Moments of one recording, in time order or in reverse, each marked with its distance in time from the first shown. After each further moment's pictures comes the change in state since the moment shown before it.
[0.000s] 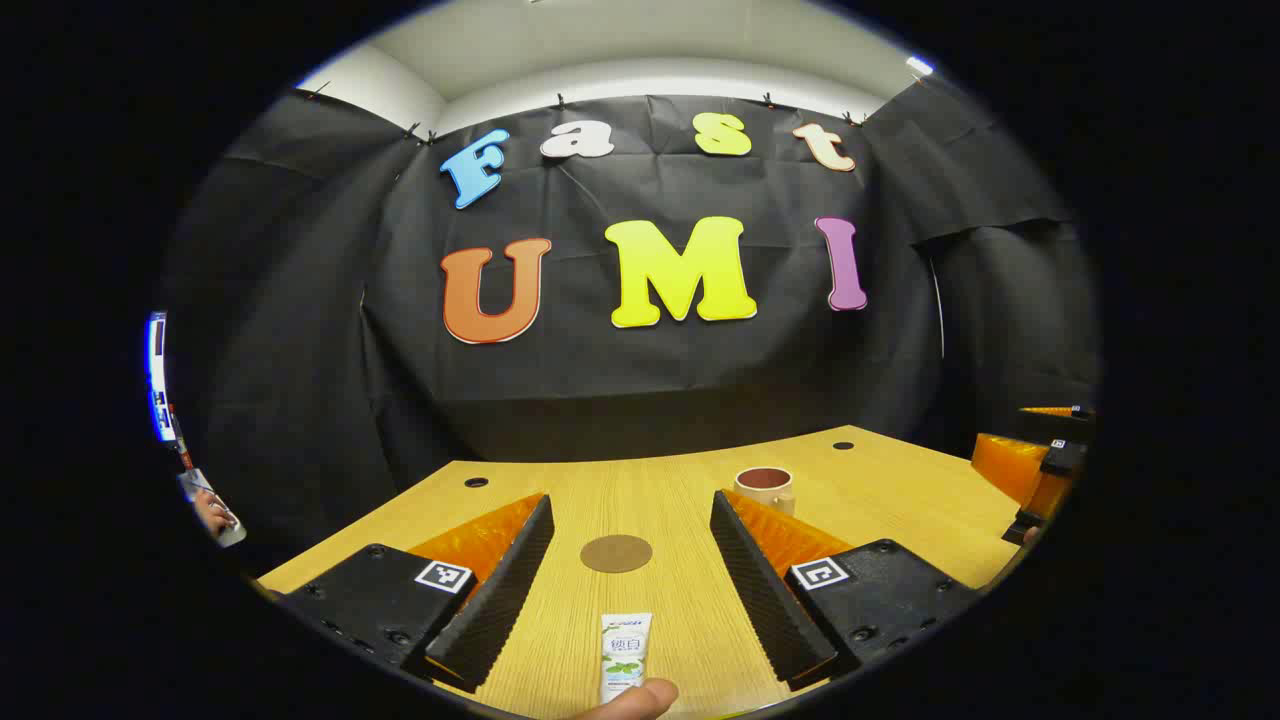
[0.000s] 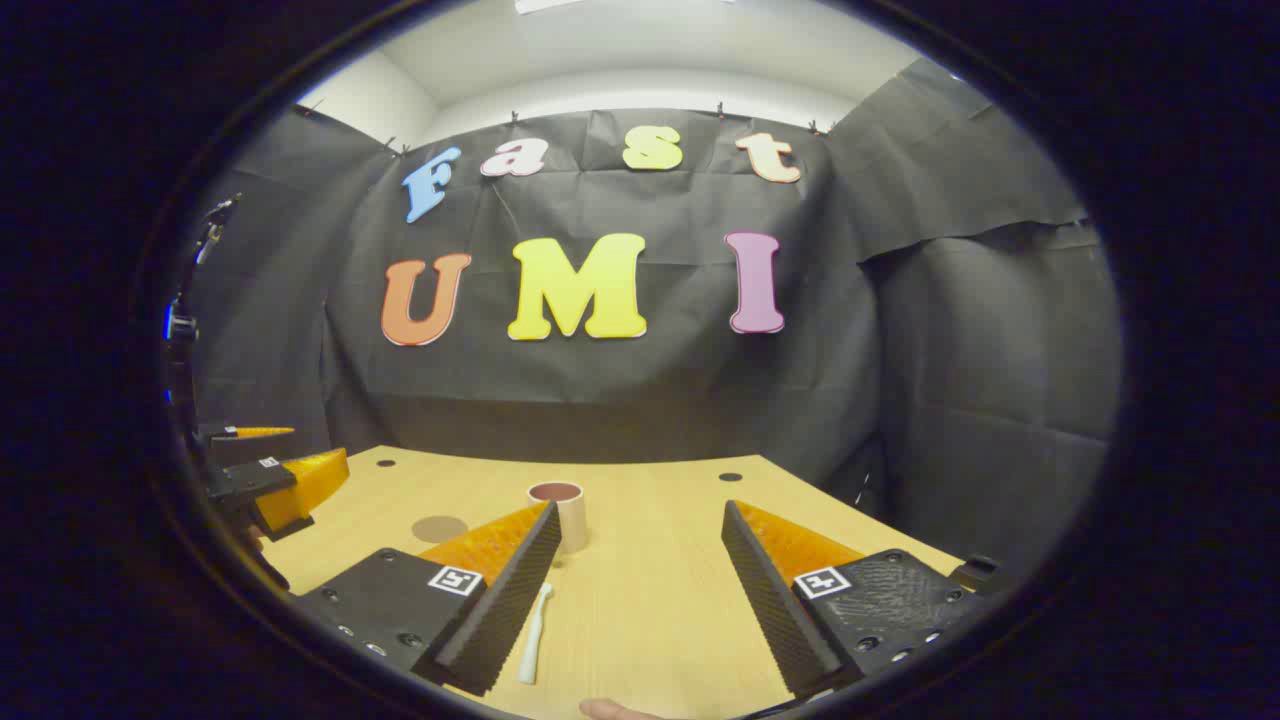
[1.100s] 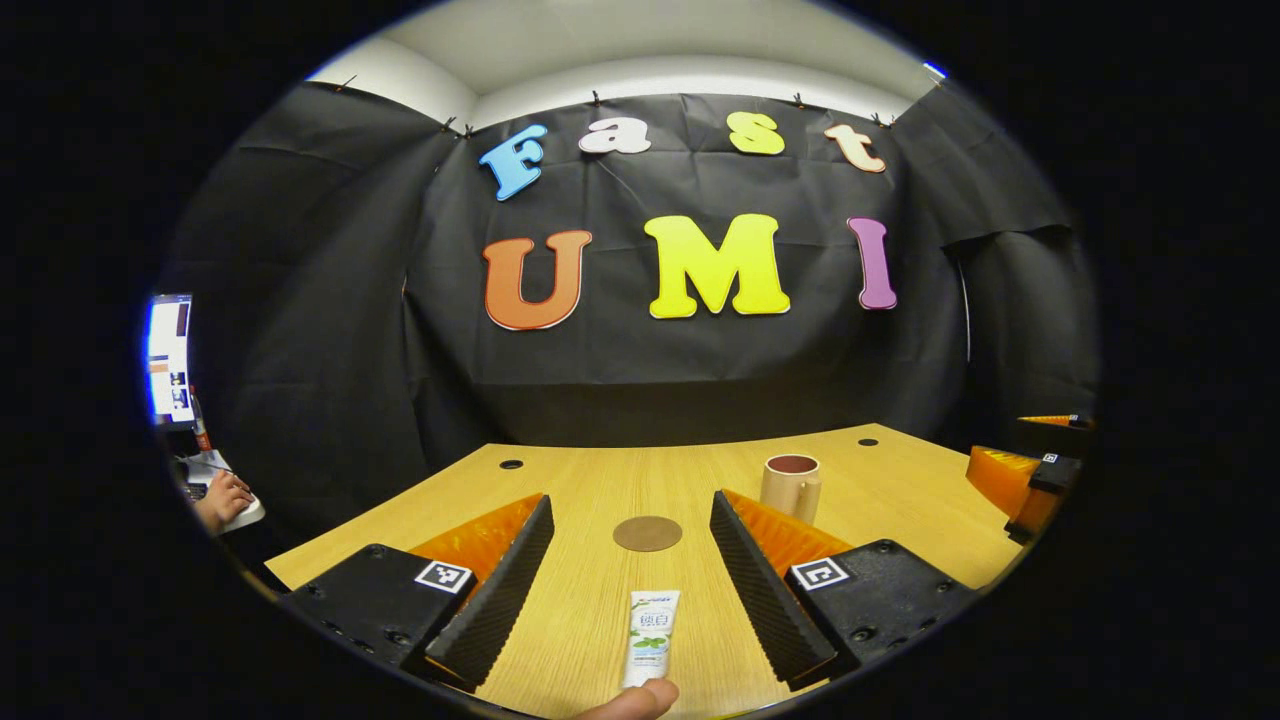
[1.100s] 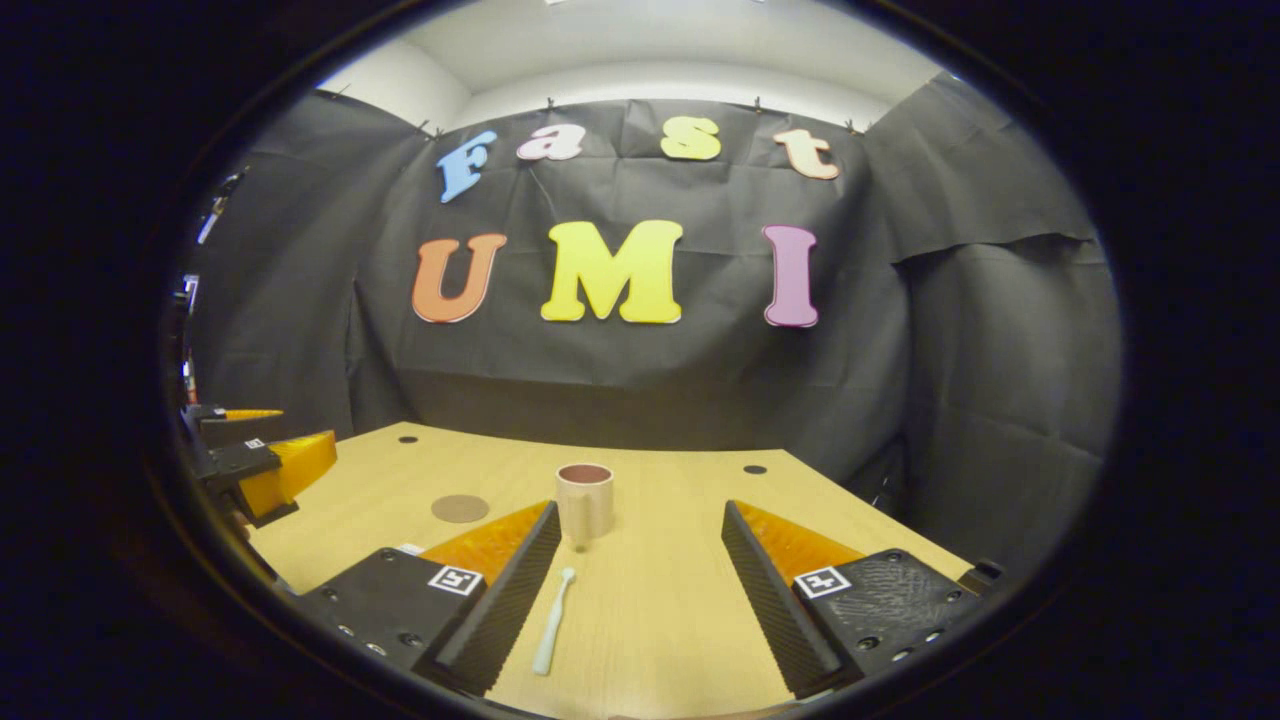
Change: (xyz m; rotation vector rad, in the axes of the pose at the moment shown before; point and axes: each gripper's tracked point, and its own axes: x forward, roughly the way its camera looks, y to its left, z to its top) left arm -0.028 0.026 -0.018 -0.028 0.038 0.088; right arm 0.000 0.029 -0.008 -0.068 0.033 0.066
